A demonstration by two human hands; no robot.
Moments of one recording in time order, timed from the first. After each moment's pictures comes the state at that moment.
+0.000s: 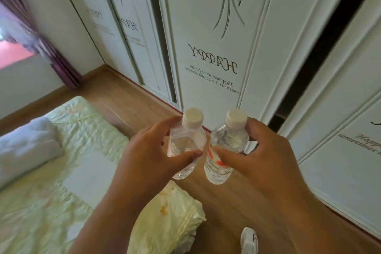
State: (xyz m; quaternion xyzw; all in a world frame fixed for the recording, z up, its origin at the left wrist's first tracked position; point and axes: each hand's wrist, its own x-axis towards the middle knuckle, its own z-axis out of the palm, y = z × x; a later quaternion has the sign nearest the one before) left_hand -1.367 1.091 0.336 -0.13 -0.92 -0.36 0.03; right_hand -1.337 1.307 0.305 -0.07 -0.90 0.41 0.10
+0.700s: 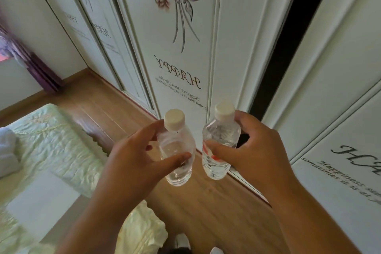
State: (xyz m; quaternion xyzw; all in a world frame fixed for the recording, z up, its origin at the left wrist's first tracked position) left_hand -1.437 1.301 0.341 -0.11 -0.92 -0.36 0.03; right_hand -1.420 1.530 0.323 -0.05 -0.90 0.43 0.11
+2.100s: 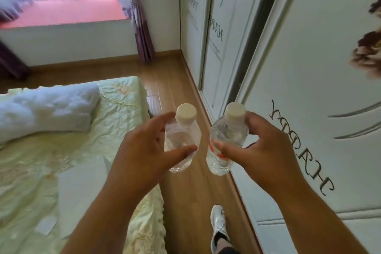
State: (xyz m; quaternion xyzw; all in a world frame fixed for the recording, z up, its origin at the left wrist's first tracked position) left_hand -1.731 1.071 0.316 0.15 -0.90 -0.39 0.15; right_hand -1.834 1.277 0.309 0.23 -0.89 0.40 -0.02
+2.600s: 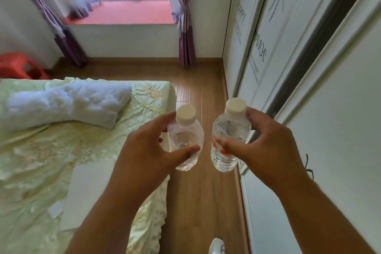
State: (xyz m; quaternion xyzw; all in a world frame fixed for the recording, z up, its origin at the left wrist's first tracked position) left_hand -1.856 1.069 0.330 0.27 -0.87 -0.35 0.22; right_hand -2.017 1.232 0.321 0.36 -0.84 0.41 -0.06
